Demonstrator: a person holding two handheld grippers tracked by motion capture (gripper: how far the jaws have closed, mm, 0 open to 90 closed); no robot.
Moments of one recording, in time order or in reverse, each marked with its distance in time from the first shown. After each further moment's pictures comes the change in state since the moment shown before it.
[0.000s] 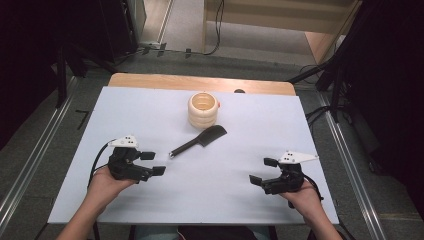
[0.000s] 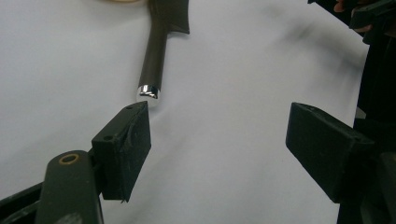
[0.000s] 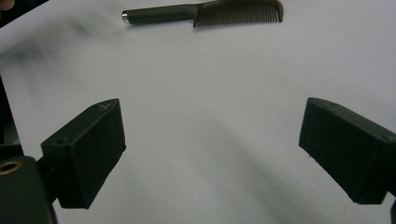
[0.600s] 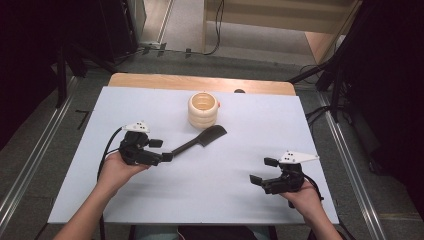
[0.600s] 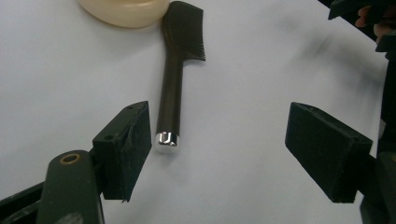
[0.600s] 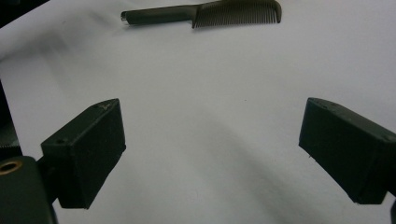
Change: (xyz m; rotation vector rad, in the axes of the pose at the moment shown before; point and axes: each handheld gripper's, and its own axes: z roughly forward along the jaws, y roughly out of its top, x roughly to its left) left arm 0.014 0.038 0.018 0.007 0.036 0.011; right arm 0.000 0.000 -0.001 -0.003 -0.003 0.006
